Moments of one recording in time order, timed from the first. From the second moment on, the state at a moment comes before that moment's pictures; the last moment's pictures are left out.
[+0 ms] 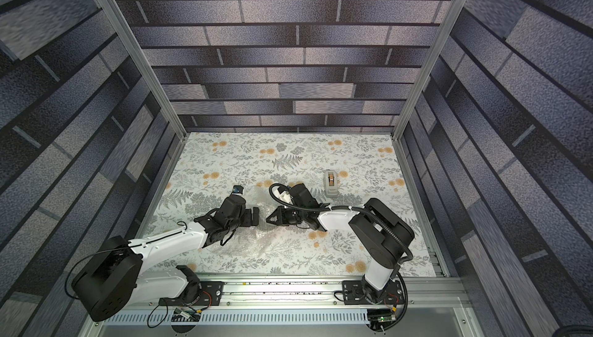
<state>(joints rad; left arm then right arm) -0.62 1.25 0.50 -0.07 -0.19 -0.47 0.81 1.71 0.76 0.29 -0.65 0.79</state>
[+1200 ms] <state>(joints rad) -0.61 1.24 0.54 -0.13 -0.10 -0.58 0.87 1.76 0.81 0.28 -0.66 0.76</state>
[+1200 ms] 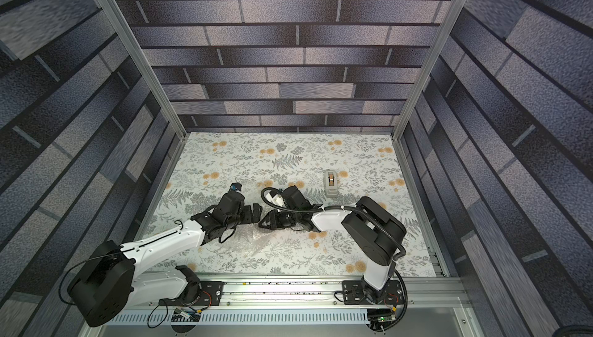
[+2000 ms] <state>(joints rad) -0.63 1.28 0.54 -0.06 -0.07 -0.59 0.88 1.75 0.81 0.24 -0.68 0.71</state>
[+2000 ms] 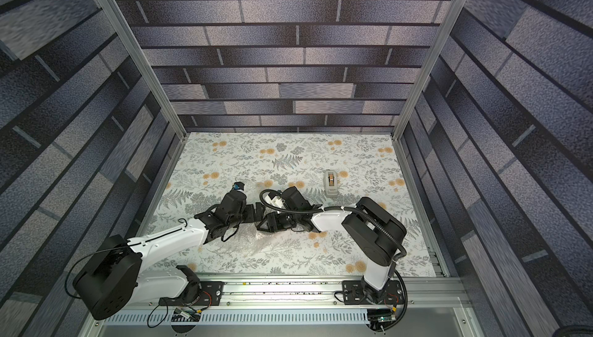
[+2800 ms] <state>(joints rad) -0.65 1.35 0.52 0.00 -0.08 -0.61 0.79 1.37 0.86 -0.12 -0.57 0.53</state>
